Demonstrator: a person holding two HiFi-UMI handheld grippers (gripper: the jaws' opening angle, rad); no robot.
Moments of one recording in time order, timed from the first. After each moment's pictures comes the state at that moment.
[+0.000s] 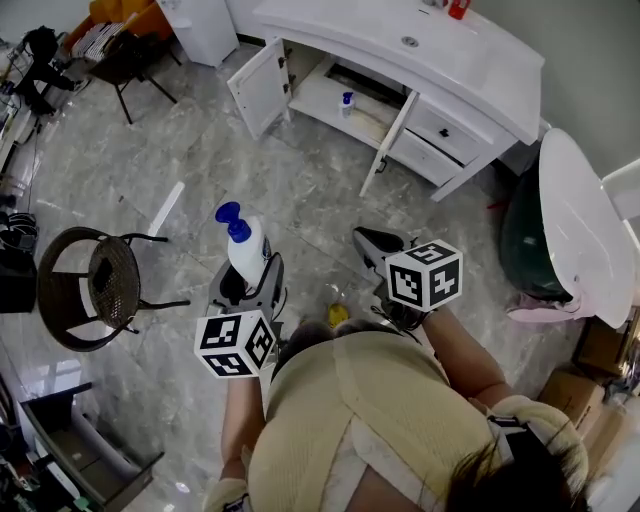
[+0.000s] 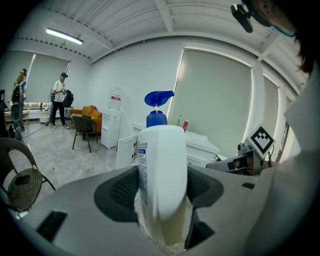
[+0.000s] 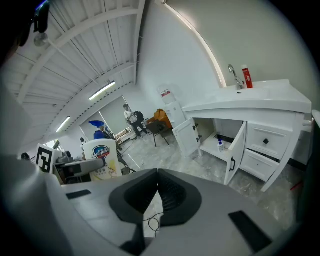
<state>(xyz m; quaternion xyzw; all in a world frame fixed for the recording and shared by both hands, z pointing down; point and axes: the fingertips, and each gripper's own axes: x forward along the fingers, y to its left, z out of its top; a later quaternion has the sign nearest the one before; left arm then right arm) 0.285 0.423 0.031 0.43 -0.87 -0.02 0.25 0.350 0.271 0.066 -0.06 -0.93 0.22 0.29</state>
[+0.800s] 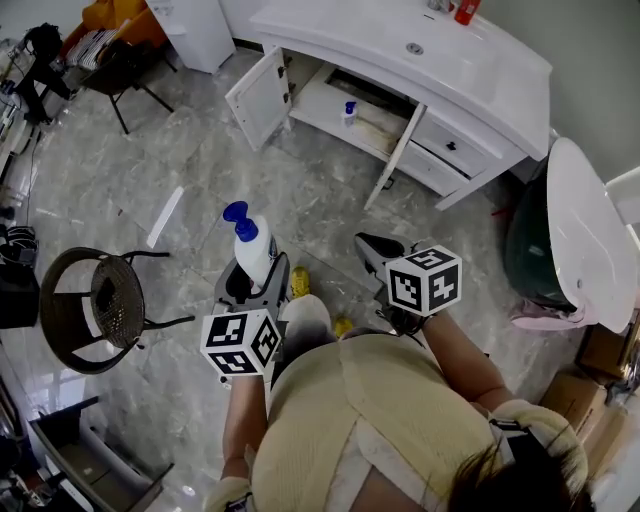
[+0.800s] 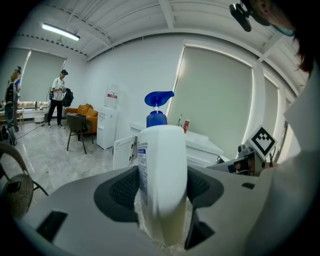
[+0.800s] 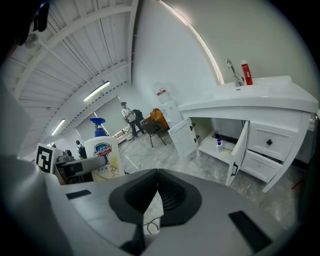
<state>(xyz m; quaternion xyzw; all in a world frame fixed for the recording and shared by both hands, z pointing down) 0.216 0.385 0.038 0.44 -0.86 -0.02 0.26 0.288 0.246 0.077 -0.05 -0.93 0.23 0.30</state>
